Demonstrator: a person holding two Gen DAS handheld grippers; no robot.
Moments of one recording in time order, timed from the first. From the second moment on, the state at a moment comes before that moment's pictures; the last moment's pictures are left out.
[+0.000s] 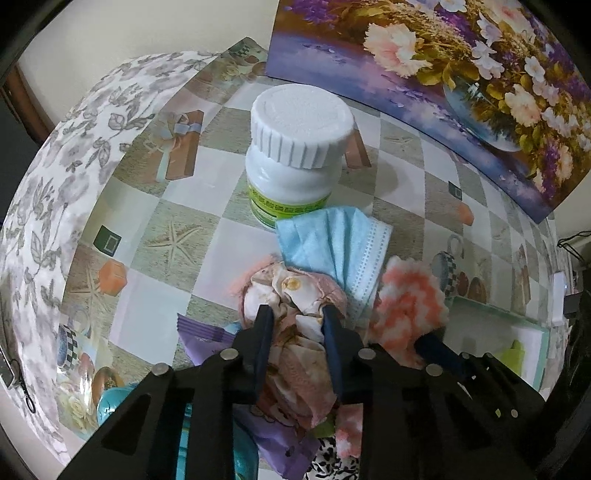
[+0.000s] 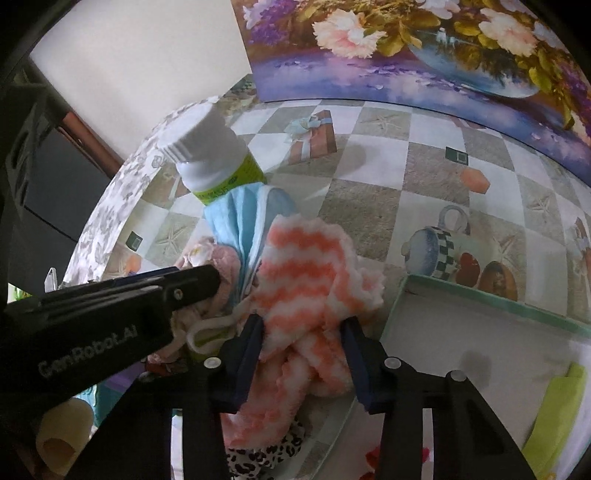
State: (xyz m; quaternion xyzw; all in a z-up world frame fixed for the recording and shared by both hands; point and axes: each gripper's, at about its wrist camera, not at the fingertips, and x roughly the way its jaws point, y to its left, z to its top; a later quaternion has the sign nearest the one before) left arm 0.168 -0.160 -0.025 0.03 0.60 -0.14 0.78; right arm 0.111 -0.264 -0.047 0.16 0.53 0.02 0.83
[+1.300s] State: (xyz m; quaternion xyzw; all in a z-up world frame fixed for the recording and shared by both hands) left arm 0.165 -0.126 0.059 -0.06 0.53 -0.14 0.84; right arm 0.086 -0.293 0.046 0.19 0.42 0.01 0.89
